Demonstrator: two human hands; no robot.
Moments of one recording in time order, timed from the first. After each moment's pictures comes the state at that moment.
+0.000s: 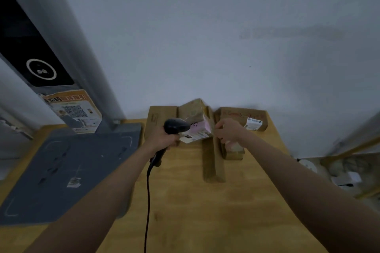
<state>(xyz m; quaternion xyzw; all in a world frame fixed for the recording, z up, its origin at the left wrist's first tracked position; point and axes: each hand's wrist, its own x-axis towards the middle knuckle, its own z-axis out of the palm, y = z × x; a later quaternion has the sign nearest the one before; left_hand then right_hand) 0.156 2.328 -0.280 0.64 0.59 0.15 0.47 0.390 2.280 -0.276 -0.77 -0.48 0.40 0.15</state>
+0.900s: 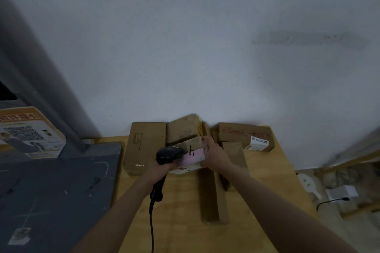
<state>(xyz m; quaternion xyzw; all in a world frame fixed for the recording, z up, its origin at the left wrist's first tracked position) 0.184 2.430 -0.399 0.52 0.59 0.16 0.59 0.392 2.396 -0.396 -0.75 -0.56 0.31 0.16</state>
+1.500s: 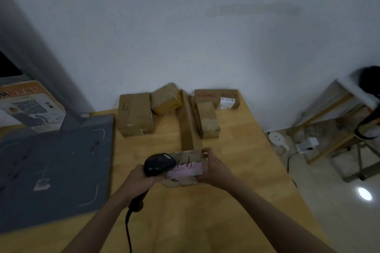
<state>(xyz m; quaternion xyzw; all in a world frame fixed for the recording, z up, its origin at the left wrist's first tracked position) 0.121 2.226 -0.345 0.61 0.58 0.04 0.53 0.358 2.150 -0.391 -0.75 -0.53 0.37 0.16</state>
